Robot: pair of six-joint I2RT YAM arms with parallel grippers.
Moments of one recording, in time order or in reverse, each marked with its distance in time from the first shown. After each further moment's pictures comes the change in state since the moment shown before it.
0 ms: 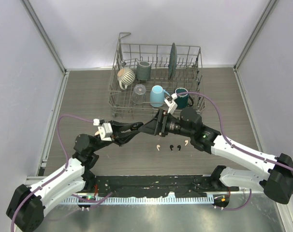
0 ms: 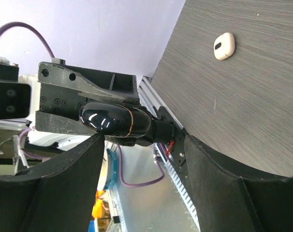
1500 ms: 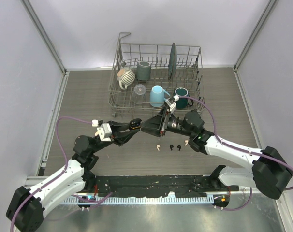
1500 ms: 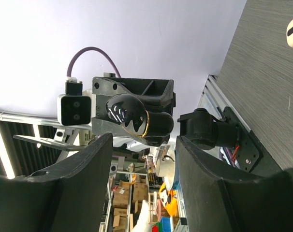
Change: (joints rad) left arm 0.000 -0.033 -0.020 -0.011 -0.058 0.013; right arm -0.076 0.097 -0.177 0.523 -0.181 0.421
